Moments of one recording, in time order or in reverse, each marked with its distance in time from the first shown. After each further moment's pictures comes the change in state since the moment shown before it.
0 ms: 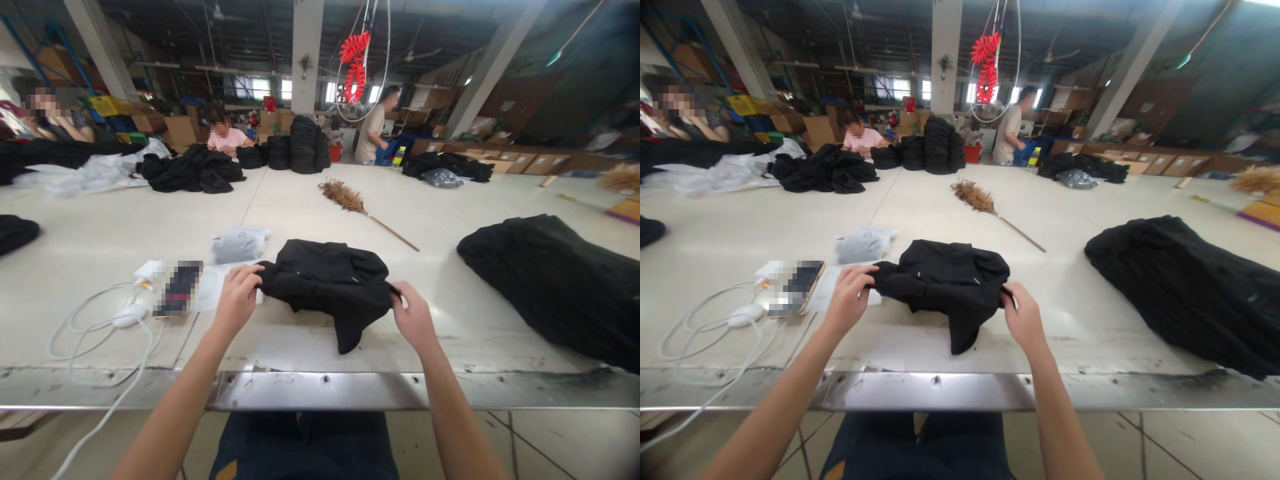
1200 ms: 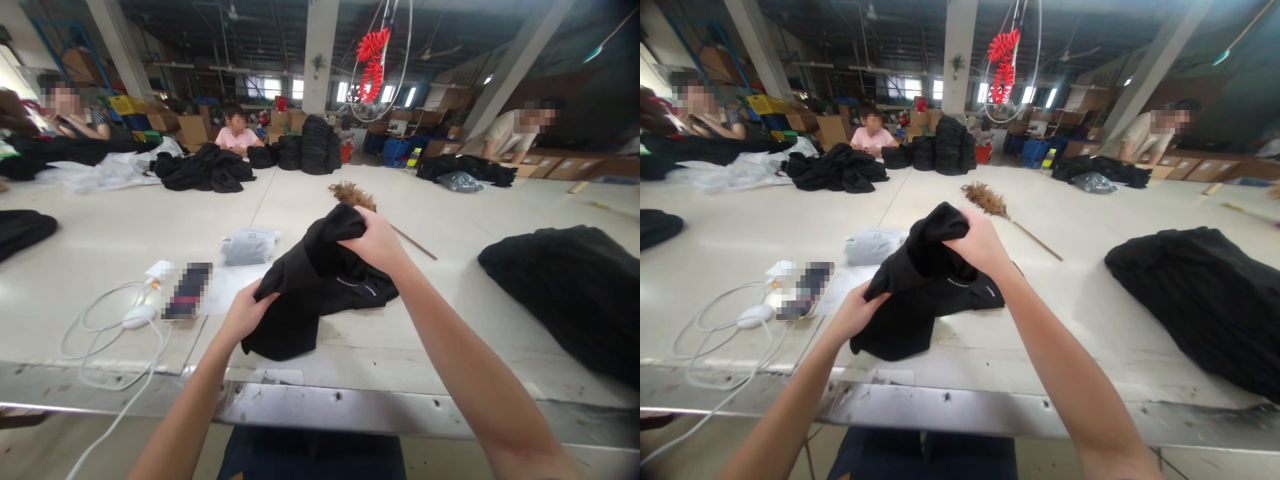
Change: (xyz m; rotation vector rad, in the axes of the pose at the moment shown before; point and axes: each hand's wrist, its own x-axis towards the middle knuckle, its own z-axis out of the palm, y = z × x) left_hand 0.008 0.008 -0.012 -0.427 -0.258 -0.566; right_hand 0.156 -0.151 0.034 0.139 -0.205 -0.207
